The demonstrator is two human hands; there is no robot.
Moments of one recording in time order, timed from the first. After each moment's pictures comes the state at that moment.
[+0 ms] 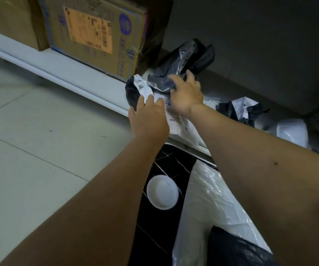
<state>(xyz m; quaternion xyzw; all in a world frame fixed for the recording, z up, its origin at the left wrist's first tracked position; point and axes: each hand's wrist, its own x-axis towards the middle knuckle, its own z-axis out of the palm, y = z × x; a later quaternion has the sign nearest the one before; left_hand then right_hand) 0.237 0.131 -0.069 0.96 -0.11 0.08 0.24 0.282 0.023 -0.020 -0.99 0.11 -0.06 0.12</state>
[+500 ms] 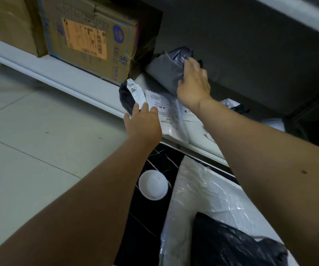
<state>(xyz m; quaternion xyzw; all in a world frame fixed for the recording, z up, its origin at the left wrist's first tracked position) 0.216 0.133 -0.053 0.97 -0.13 0.00 0.21 0.247 0.014 0.036 -0.98 0.09 -0.14 0.10</state>
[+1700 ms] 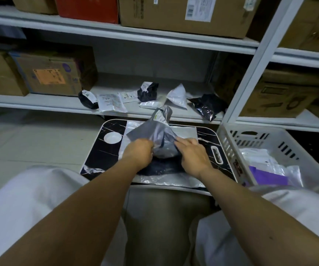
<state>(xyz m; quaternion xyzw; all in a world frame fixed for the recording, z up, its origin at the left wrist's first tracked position) -0.125 0.119 0.011 0.91 -0.40 -0.03 0.10 -0.242 -0.036 0.012 -0.99 0.12 -0.07 0.03</state>
